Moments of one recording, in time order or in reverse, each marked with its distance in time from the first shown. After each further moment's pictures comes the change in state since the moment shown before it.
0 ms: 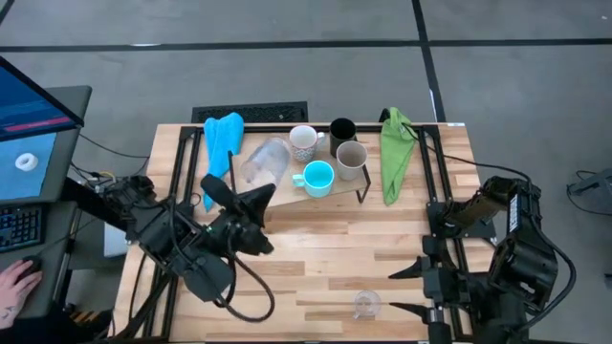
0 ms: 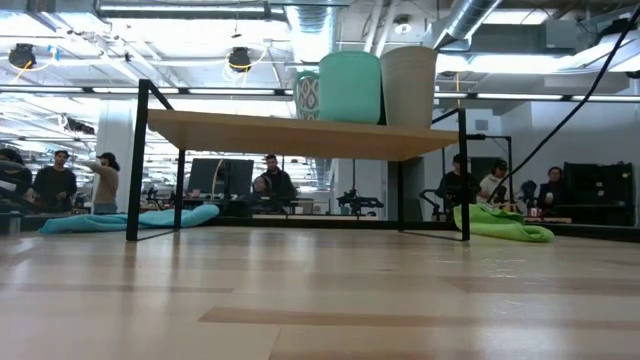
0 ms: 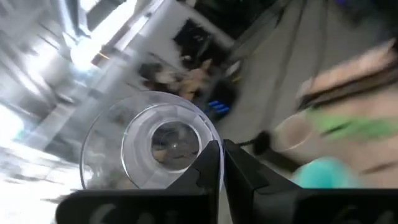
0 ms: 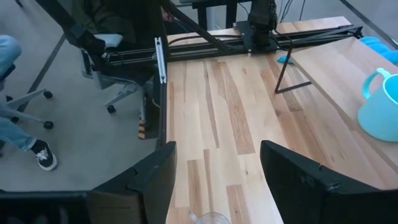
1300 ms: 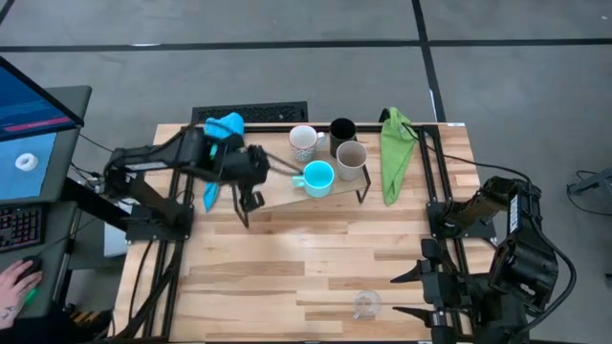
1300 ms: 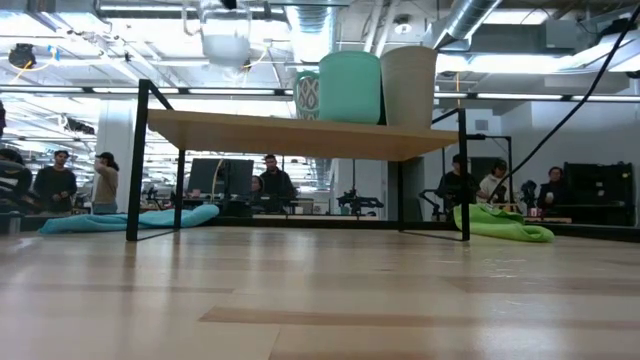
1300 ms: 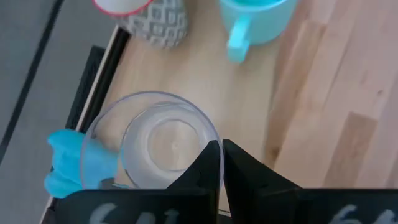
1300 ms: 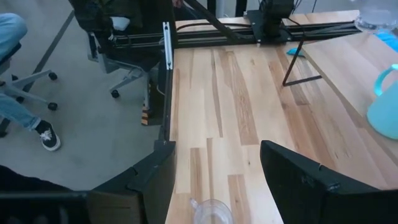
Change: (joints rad) left arm 0.587 -0.192 -0.282 -0.555 1.127 -0.698; right arm 0.002 0.001 -0.003 -0.014 -0.052 -0.034
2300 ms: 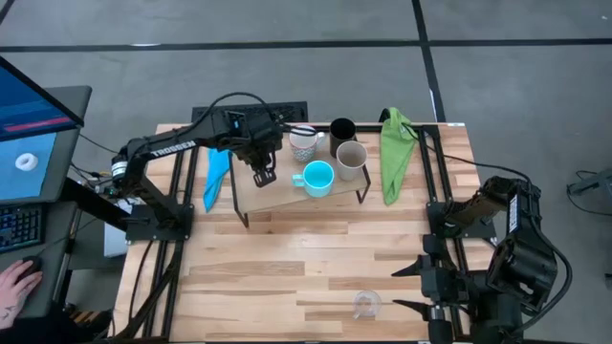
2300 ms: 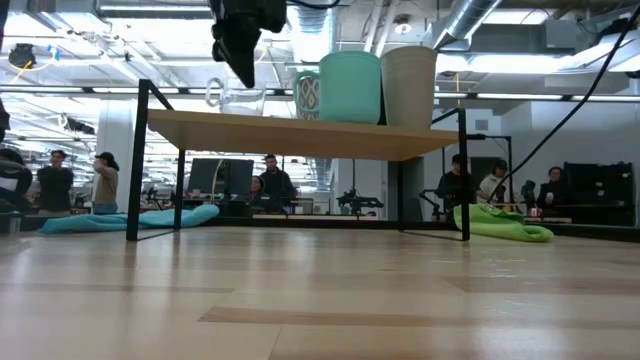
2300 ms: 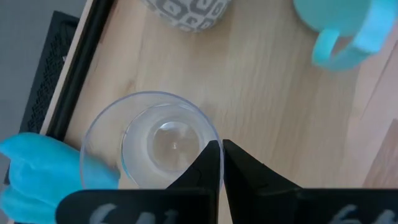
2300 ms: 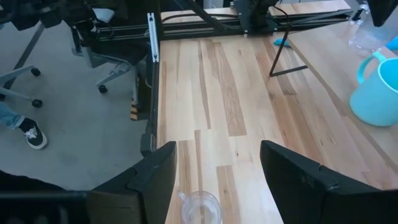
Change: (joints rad) left arm 0.372 0.020 -0.263 0.267 0.259 0.280; right arm -0.002 0.000 0.000 -0.077 0.002 0.062
